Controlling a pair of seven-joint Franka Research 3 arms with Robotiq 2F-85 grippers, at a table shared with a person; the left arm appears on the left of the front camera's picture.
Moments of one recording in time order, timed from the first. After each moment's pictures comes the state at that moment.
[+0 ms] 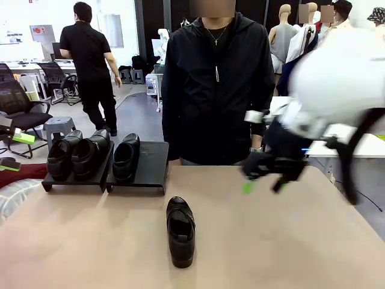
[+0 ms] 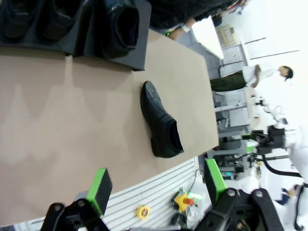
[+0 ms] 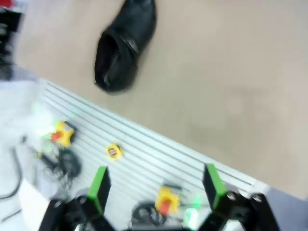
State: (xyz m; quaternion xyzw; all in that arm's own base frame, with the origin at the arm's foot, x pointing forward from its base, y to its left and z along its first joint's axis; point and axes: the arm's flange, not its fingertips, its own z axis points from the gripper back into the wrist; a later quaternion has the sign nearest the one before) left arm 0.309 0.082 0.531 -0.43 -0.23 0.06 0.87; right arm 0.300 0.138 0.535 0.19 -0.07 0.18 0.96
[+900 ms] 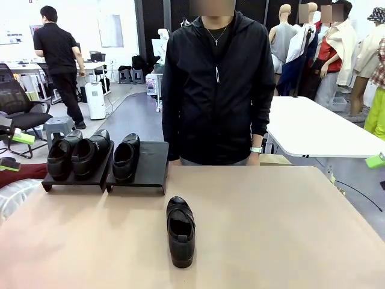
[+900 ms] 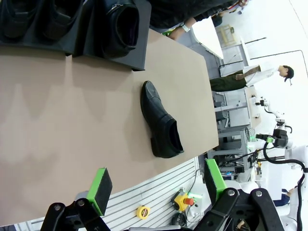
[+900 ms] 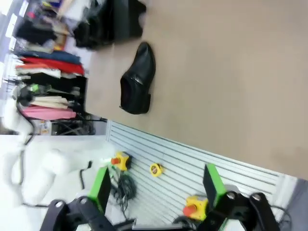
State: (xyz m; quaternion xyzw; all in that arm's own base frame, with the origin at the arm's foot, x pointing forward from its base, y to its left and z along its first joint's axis) left arm 0.309 0.082 0.531 -0.43 -0.23 0.06 0.87; right arm 0.262 -0.093 0.532 0.40 -0.15 0.01 0.90
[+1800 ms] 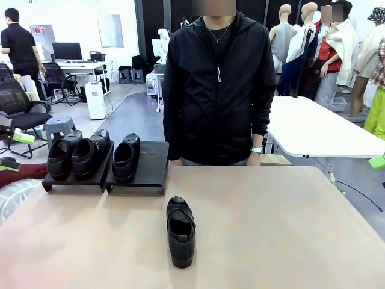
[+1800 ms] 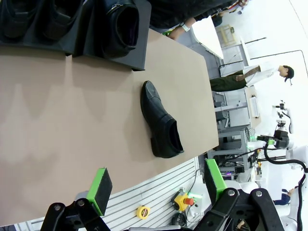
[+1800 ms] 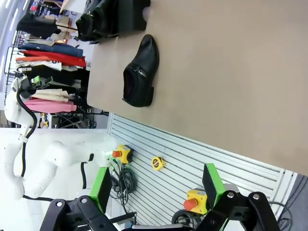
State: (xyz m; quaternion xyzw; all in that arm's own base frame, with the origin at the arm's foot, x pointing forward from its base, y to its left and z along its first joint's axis) left arm 0.309 0.082 0.531 -0.43 -0.23 0.06 0.87; right arm 0.257 -0.092 0.537 0.40 -0.14 0.02 0.90
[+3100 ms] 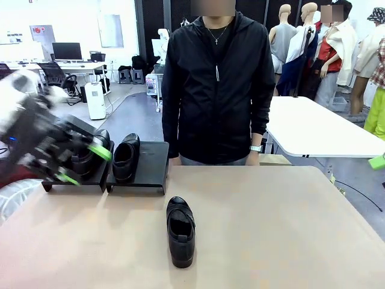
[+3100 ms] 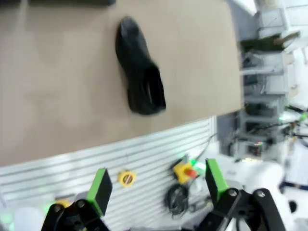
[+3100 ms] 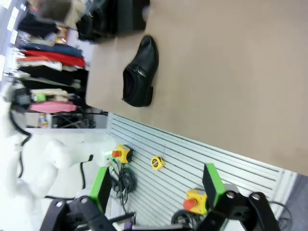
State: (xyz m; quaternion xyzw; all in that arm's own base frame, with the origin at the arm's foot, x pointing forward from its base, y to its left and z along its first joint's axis) left arm 0.263 -0.169 0.547 -0.30 -0.12 0.02 0.95; right arm 0.257 -0.092 0.537 0.40 -0.14 0.02 0.90
